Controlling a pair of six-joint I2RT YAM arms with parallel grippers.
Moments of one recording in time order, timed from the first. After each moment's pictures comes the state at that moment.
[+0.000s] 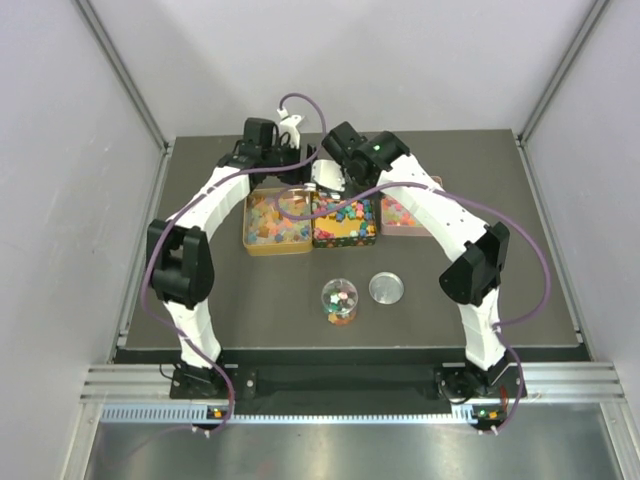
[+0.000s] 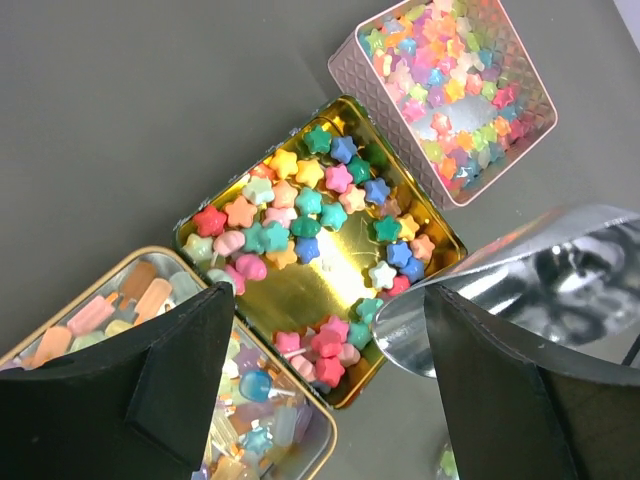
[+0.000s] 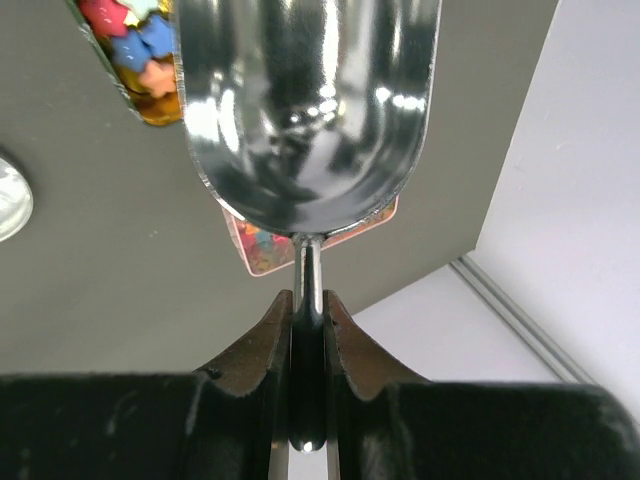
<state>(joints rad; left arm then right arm) -0.29 1.89 1.62 -0.35 0.57 -0.11 0.73 2.05 2.24 -1.36 0.38 -0.82</state>
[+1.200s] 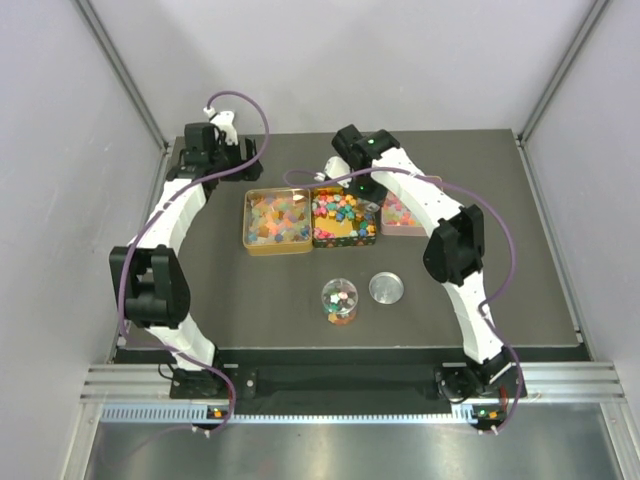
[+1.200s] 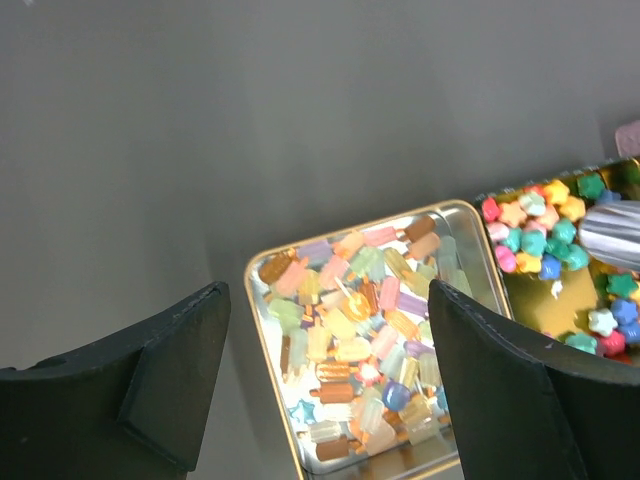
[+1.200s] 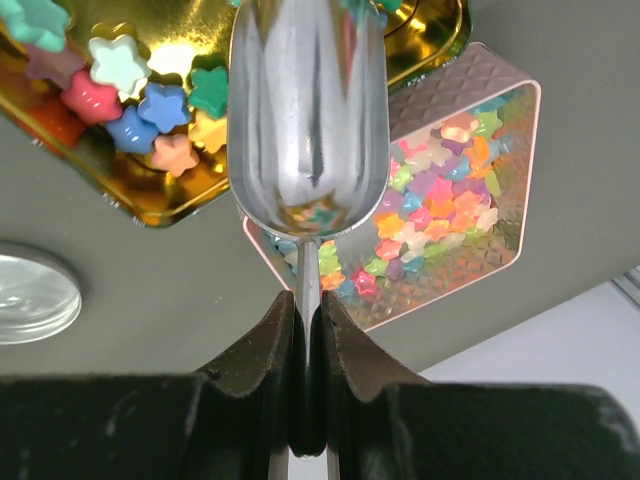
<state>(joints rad) -0.05 1.70 1.45 -0.30 0.25 -0.06 0.61 2.27 2.31 -1.36 0.24 -0.62</state>
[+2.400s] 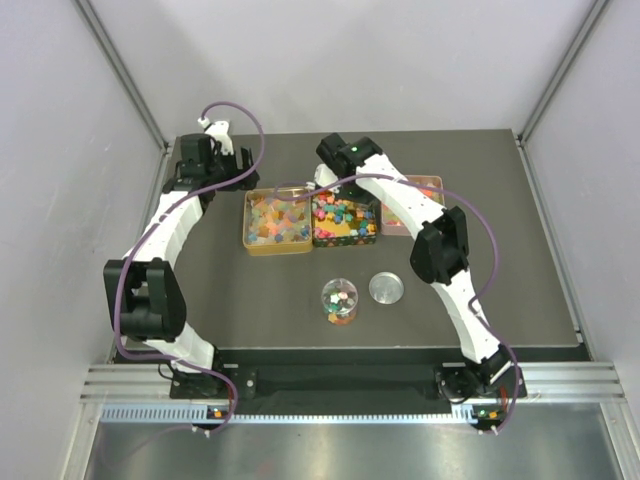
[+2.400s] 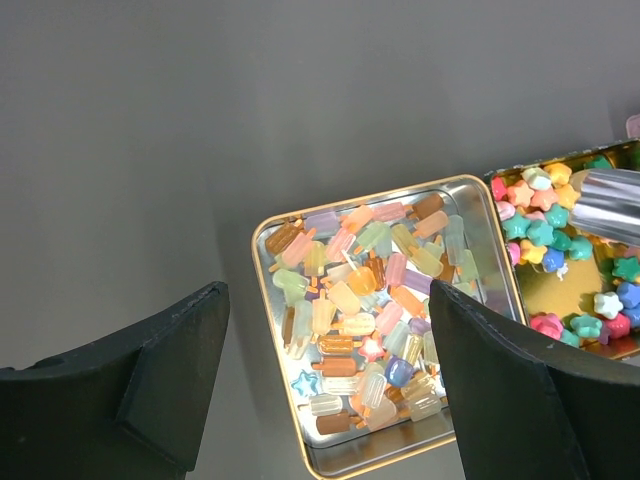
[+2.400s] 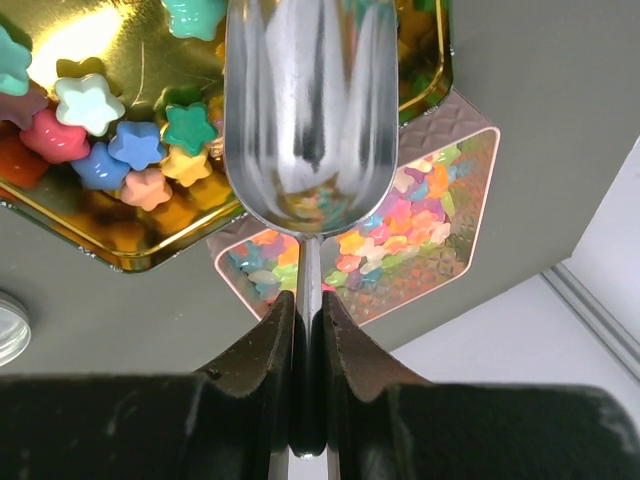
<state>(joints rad) -0.04 1.60 1.31 -0.26 0.23 -0.08 0.67 2.38 2.41 -1.35 0.37 -0.68</state>
